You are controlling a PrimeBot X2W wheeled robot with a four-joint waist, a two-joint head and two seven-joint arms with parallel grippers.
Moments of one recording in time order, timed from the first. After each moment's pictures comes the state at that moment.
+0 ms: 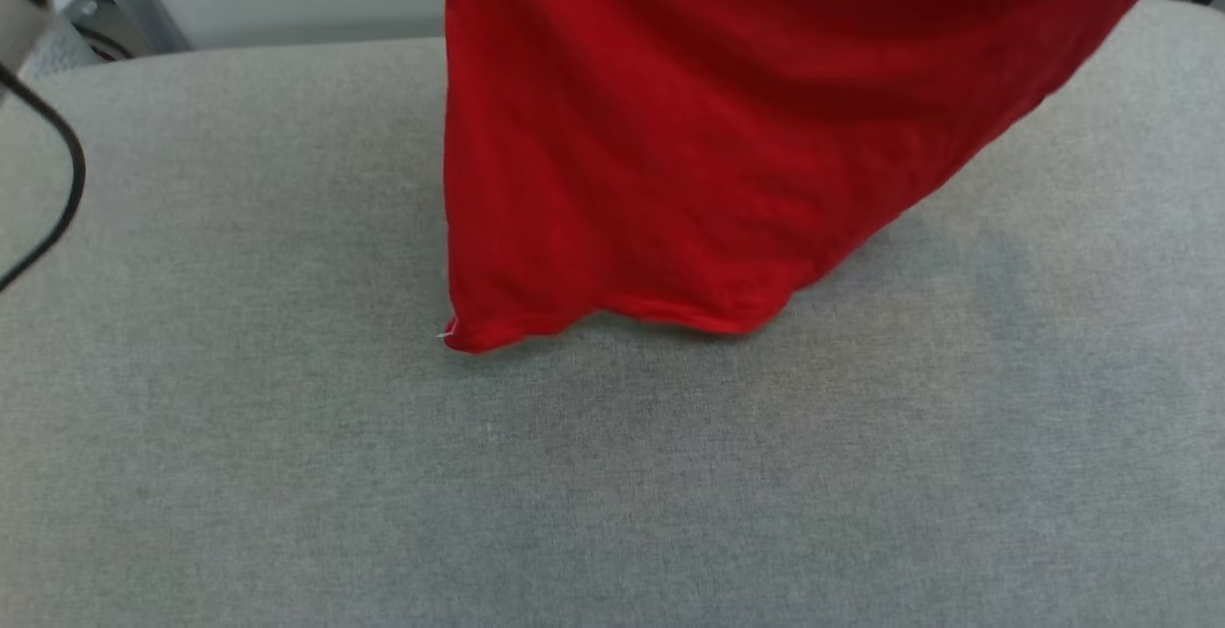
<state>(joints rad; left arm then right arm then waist) -1.58 0.69 -1.06 0.33 -0.87 0.03 -0.01 -1.10 -0.94 0.53 0.15 0.68 0.13 0.04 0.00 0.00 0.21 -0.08</state>
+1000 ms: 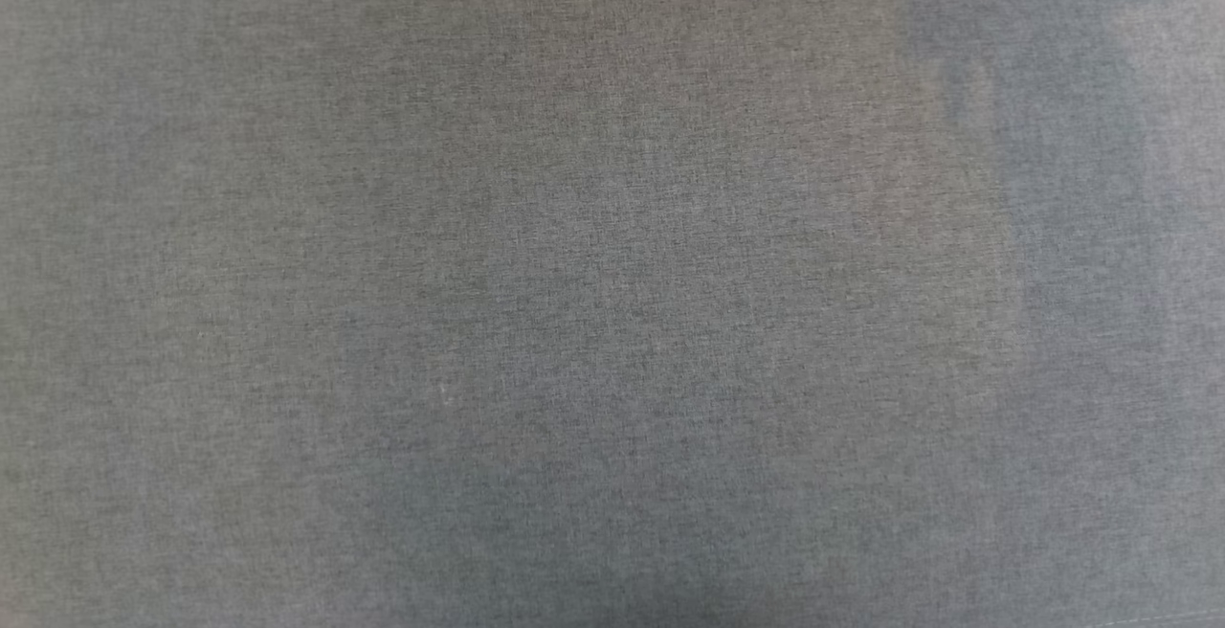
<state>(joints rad) -1.89 0.56 -0.97 0.64 -0.81 0.04 -0.10 -1.89 -0.58 0.84 0.89 0.61 0.13 -0.15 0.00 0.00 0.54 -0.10</state>
